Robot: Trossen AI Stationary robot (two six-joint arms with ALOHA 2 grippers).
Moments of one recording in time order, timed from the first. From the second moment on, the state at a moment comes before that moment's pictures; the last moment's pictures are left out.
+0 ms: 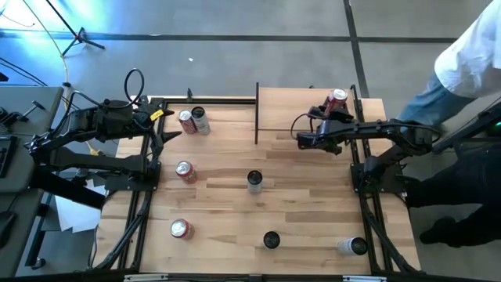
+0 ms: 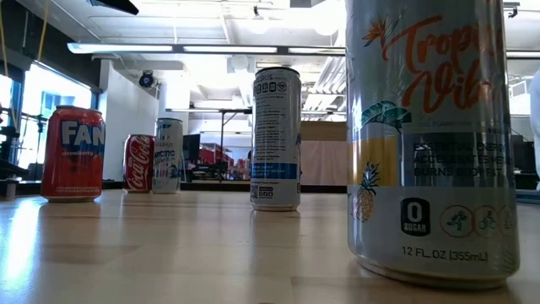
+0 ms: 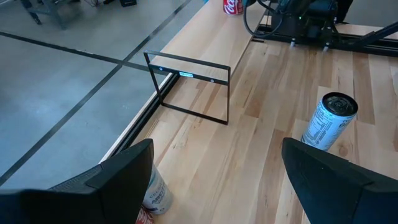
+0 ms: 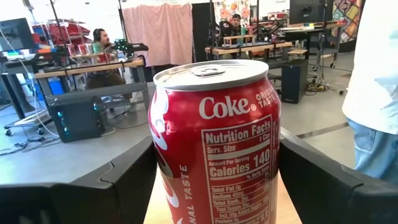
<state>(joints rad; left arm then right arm) 0.16 0.69 1.16 -0.99 -0.30 -0.05 -0.28 1.48 0.90 -1.25 1.53 1.95</state>
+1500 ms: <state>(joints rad) 0.16 0.69 1.16 -0.99 -0.30 -0.05 -0.15 1.42 0.90 -1.23 1.33 1.88</state>
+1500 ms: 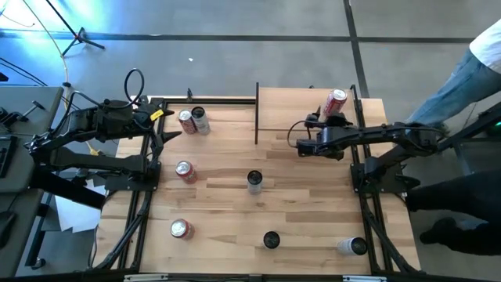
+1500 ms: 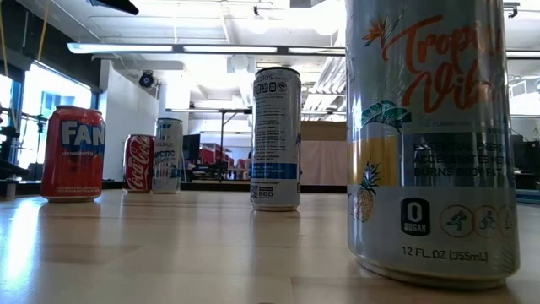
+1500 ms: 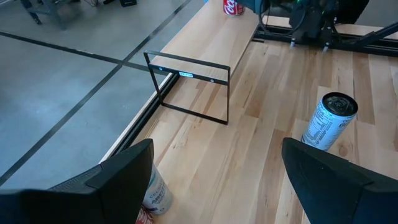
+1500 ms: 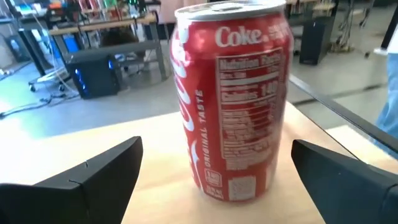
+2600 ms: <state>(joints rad) 0.16 0.69 1.16 -0.99 -0.30 -0.05 -0.01 1.13 1.41 -1.45 0.51 0.88</state>
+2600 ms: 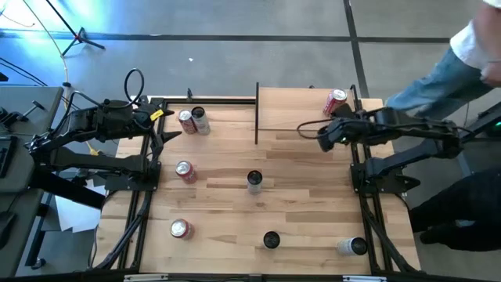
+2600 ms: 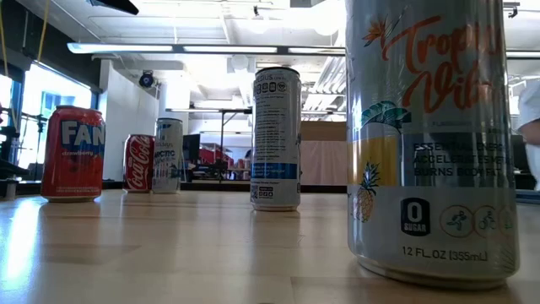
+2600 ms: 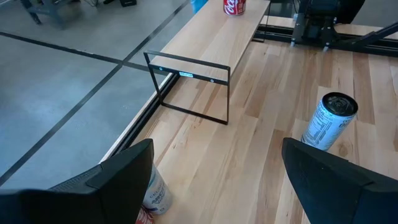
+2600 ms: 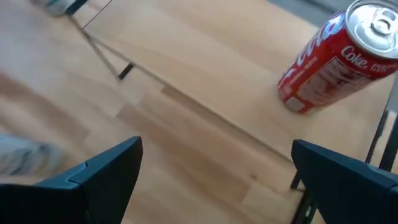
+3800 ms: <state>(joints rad) 0.16 0.69 1.16 -0.99 -0.30 -0.05 -0.67 1.32 1.88 -1.57 0.08 -0.06</state>
